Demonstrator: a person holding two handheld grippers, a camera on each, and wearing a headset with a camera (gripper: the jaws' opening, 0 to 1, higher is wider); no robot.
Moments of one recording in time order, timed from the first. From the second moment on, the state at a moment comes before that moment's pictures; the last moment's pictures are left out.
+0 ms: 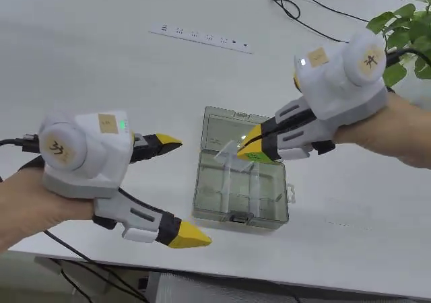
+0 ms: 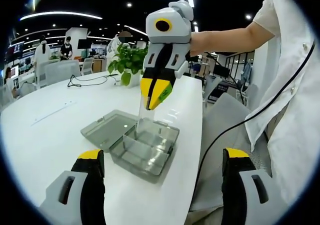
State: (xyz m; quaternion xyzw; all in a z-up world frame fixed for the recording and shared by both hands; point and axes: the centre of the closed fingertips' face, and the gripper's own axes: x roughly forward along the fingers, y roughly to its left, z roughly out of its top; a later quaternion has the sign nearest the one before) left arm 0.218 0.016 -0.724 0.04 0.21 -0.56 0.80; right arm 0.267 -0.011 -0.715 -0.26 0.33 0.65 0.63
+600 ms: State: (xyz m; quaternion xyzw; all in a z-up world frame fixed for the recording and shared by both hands) left arm 0.221 0.019 -0.732 0.04 0.22 -0.55 0.80; right arm 0.272 -0.004 -0.756 -0.25 0.34 0.63 0.64
